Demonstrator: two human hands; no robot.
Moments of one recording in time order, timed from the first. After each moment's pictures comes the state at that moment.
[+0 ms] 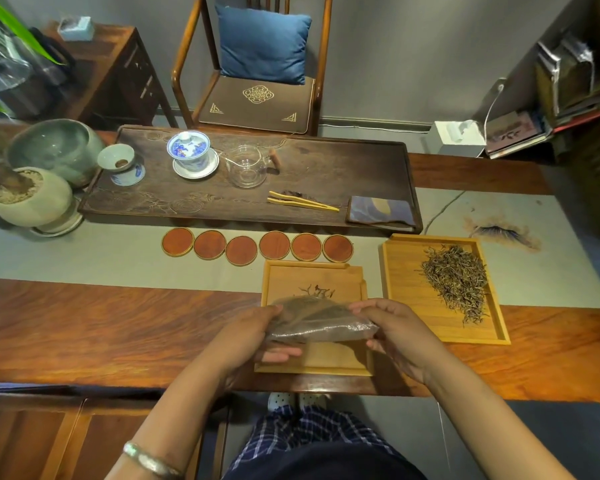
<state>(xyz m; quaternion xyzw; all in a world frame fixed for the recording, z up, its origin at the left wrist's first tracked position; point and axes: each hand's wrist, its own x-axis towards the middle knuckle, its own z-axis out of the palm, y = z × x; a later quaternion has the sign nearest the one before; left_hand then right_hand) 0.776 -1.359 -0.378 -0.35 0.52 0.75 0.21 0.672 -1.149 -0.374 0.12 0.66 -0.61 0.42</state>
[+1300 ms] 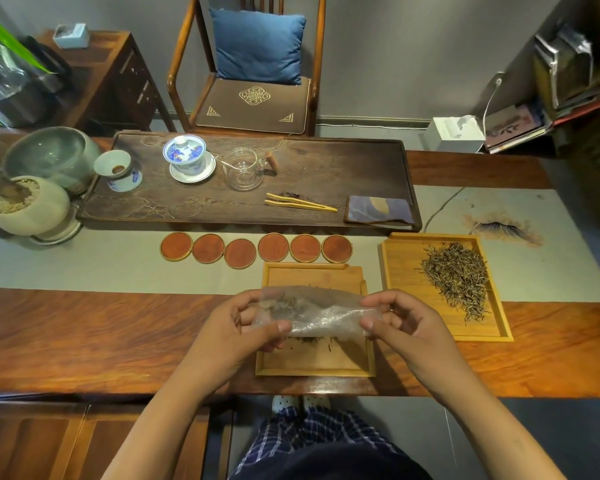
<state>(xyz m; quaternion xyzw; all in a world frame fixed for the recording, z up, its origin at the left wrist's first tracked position) 0.790 -1.362 -0.338 -0.23 0.65 0.73 0.05 0.692 -1.135 -0.336 -0.10 0.70 -0.65 0.28</state>
